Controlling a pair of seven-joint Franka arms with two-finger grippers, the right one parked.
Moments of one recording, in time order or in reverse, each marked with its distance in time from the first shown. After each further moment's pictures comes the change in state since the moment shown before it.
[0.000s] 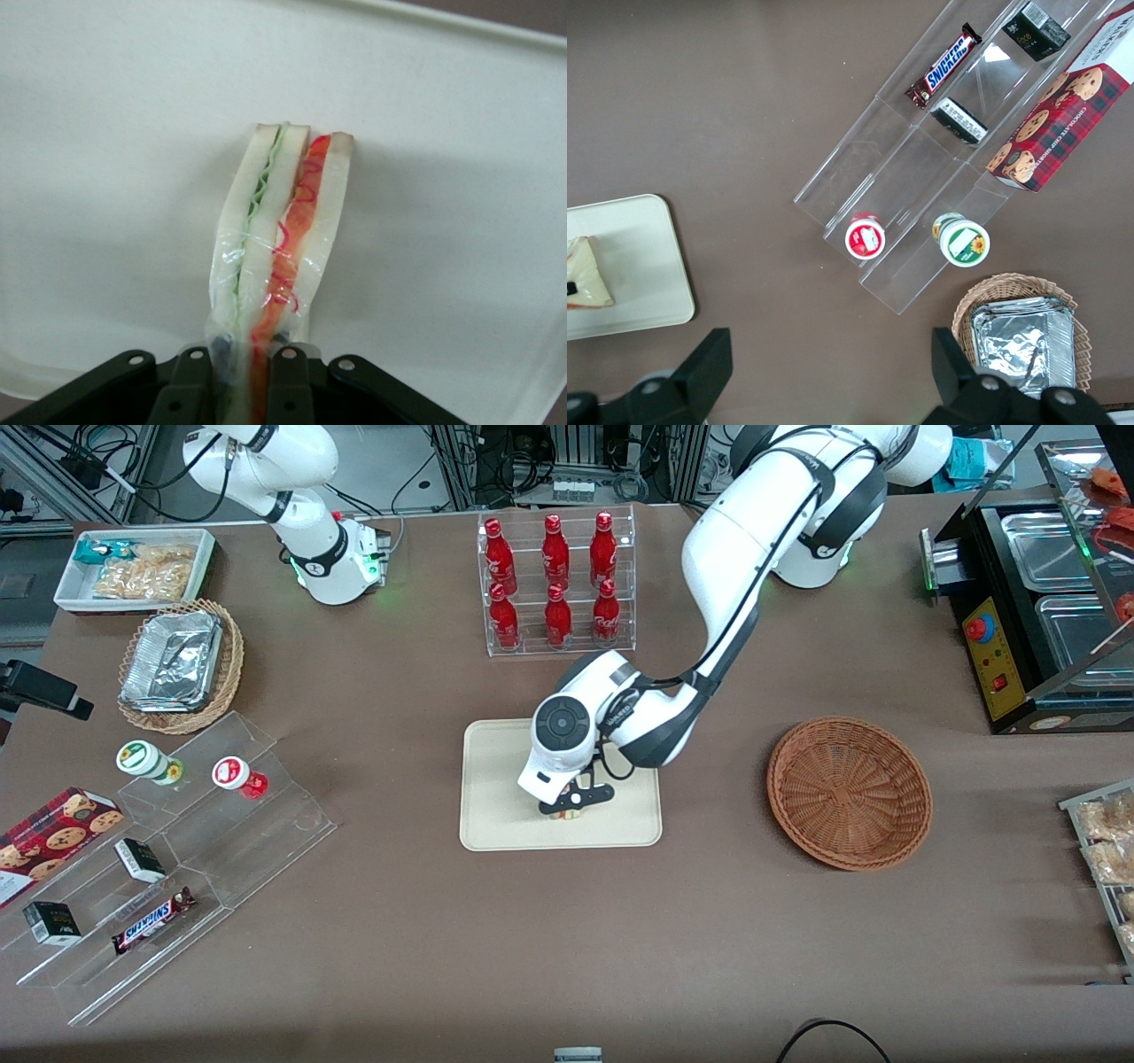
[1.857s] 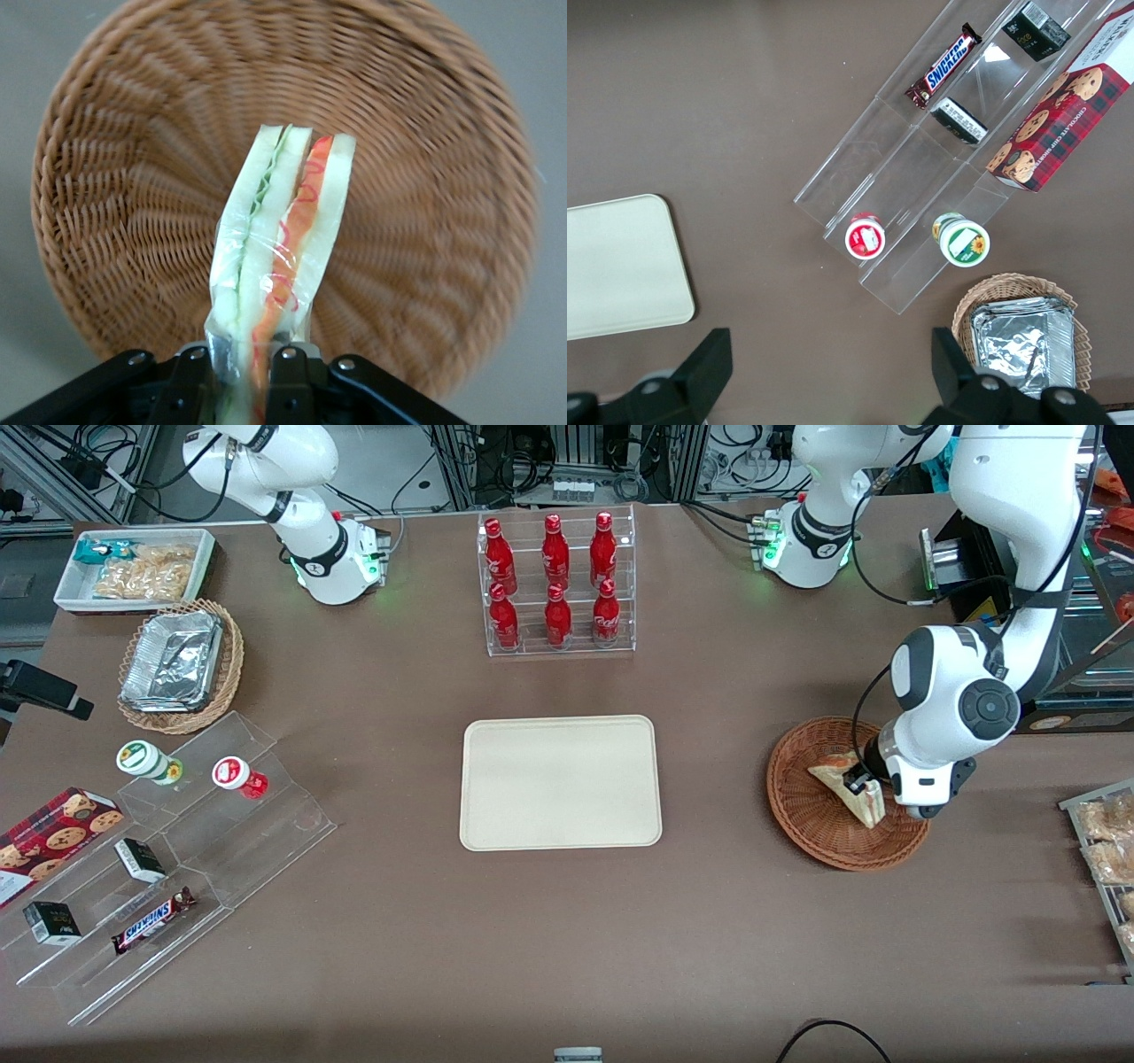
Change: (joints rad) arm 0.668 -0.662 0.096 -0.885 0.002 0.184 0.276
